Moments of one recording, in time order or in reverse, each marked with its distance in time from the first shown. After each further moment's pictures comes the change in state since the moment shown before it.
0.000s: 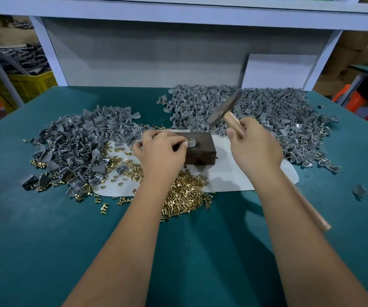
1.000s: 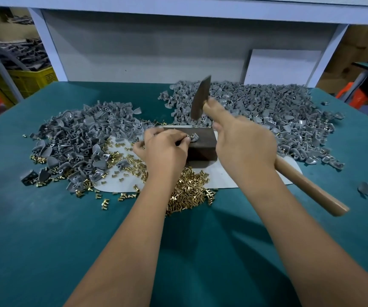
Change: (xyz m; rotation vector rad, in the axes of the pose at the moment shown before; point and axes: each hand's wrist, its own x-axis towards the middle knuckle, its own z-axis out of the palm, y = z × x) left_hand -0.003 0.002 0.008 -0.106 0.081 -0.100; right_hand -0.025 -0.036 -0.005 -0.243 0.145 -0.394
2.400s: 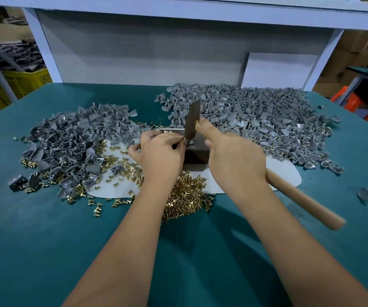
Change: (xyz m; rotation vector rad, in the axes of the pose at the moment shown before) left_hand 0.000 0.001 -0.002 0.008 0.014 0.037; right_hand -0.009 -0.003 0.011 -0.007 -0.091 0.010
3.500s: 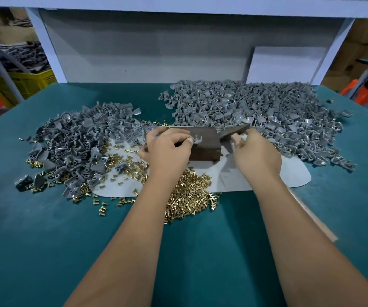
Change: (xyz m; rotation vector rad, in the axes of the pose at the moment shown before) left_hand 0.000 0.004 -0.006 -0.262 -0.166 -0.089; right_hand 0.018 0.049 0.045 0.186 -0.215 0.489
